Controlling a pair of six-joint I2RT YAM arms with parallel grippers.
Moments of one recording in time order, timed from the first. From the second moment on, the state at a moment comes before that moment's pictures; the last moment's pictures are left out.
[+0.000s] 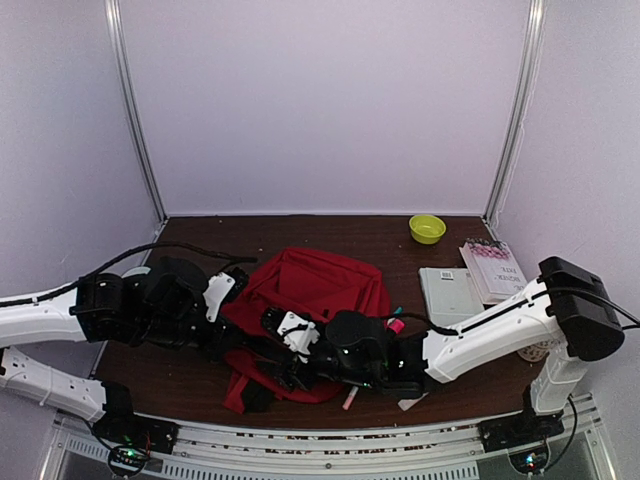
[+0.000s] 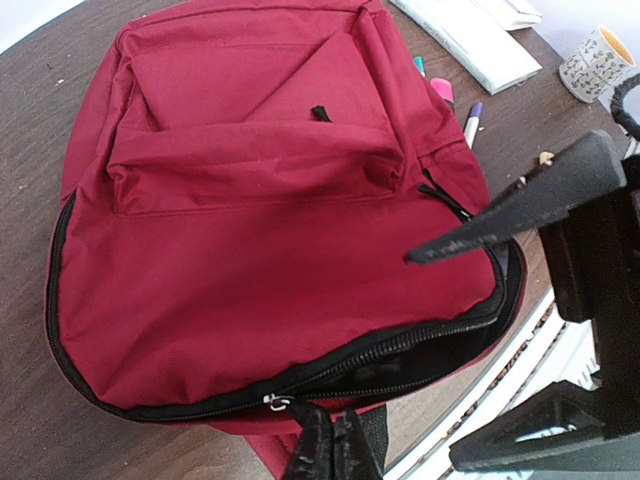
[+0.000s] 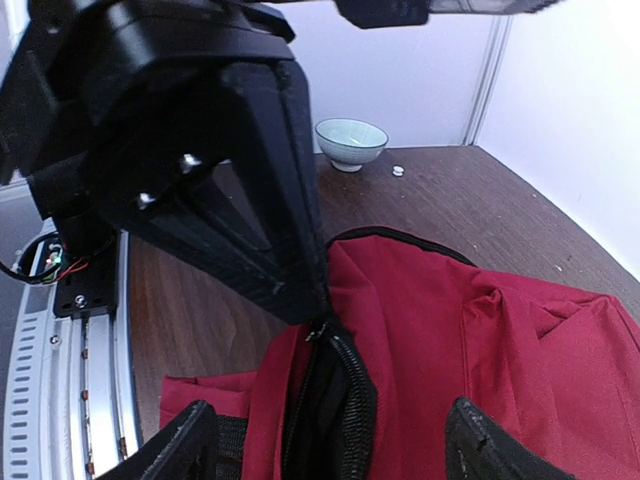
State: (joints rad) left arm -1.12 1.01 0.83 -0.64 -0.16 -0.45; right arm 1.35 1.77 0.96 0.56 0.20 -0.05
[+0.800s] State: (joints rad) left arm -1.12 0.97 0.82 -0.62 -0.14 -0.44; right arm 1.37 1.85 1.00 0.46 0.27 -0.15
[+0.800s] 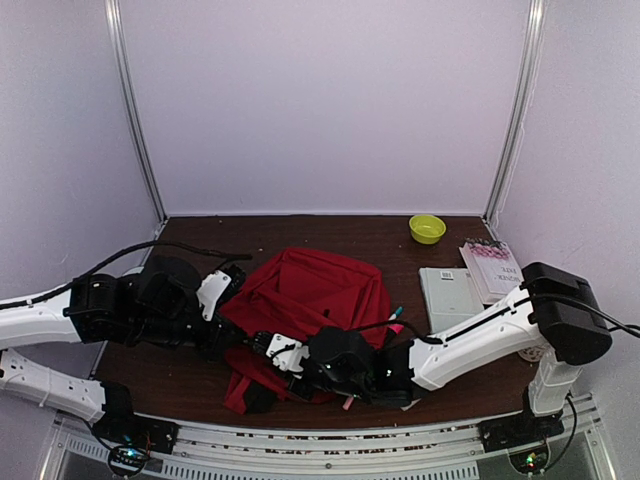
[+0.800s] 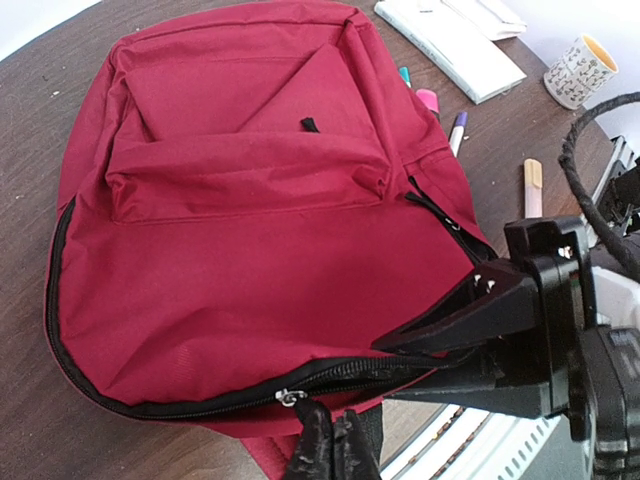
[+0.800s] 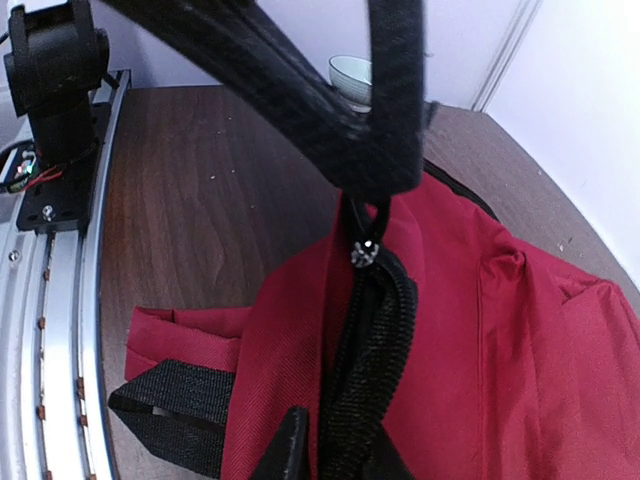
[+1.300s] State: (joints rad) left arm -1.09 1.03 0.83 -0.72 -0.23 -0.48; right arm 1.37 1.78 0.86 0.53 0.24 -0.15
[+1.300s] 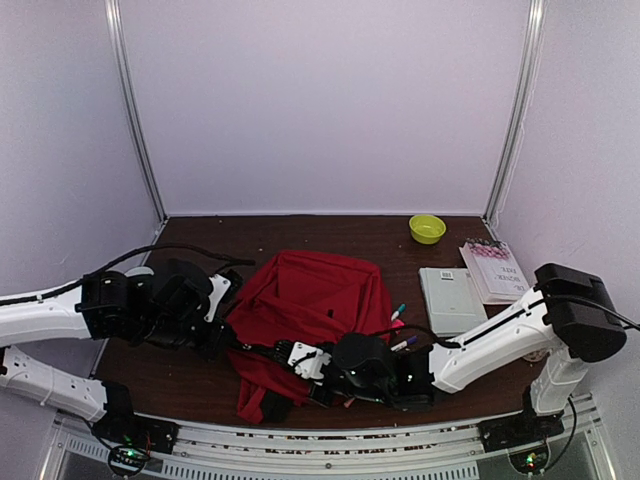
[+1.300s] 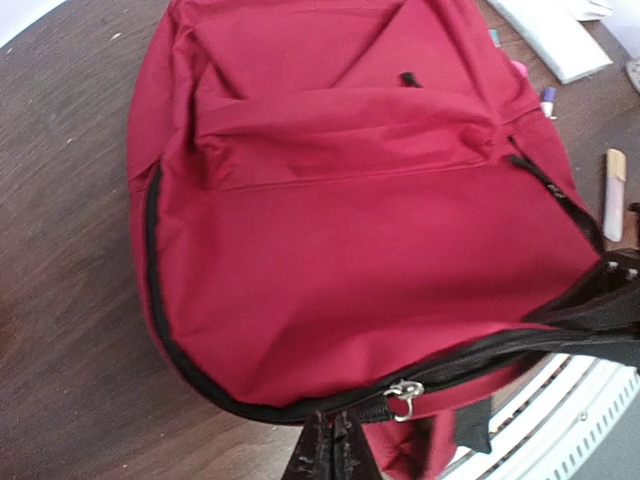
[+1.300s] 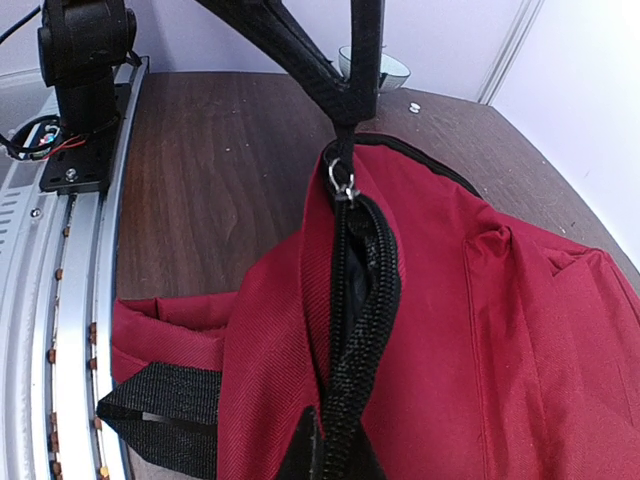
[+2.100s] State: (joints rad) left arm -0.84 0.99 0.84 -0.77 -0.18 -0.44; right arm 1.37 1.69 0.73 0.58 0.22 -0.14
